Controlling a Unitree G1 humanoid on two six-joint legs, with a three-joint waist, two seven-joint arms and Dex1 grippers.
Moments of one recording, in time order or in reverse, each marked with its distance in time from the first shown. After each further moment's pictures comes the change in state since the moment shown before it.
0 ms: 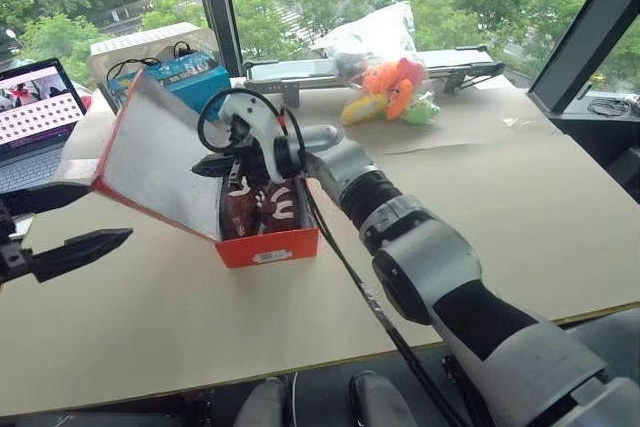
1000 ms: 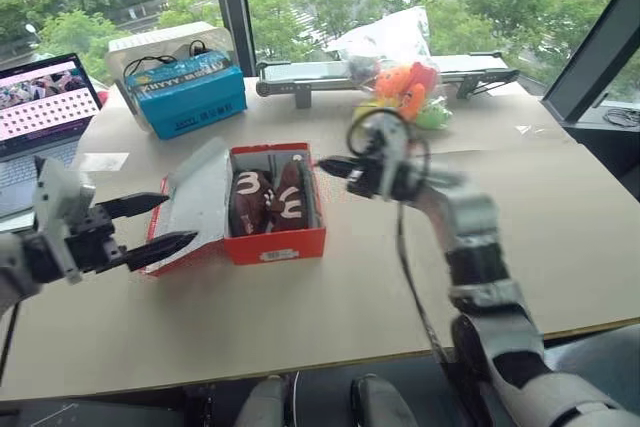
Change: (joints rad) left arm -0.383 -0.207 -0.648 0.226 0.194 -0.378 0.137; right arm 0.758 -0.438 -0.169 -1.196 0.067 0.673 -0.257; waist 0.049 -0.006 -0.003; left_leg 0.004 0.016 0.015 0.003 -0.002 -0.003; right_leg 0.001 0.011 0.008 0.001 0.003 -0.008
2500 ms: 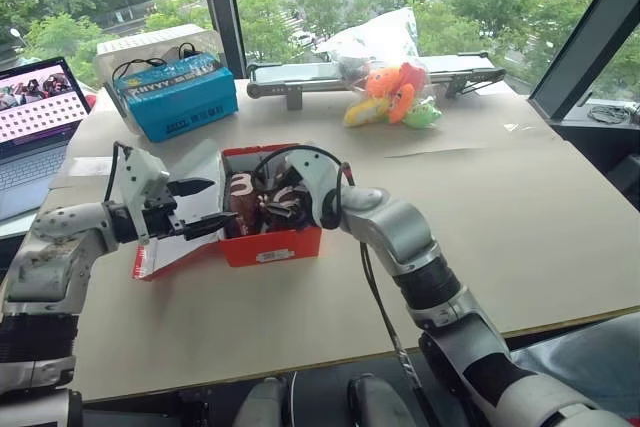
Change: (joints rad) left arm -0.225 -0.089 -0.280 0.302 0.185 -0.218 -0.073; right arm -0.133 0.239 0.378 0.009 -0.038 0.200 -0.390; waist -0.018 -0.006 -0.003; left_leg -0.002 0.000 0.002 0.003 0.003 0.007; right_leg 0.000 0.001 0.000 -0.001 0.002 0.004
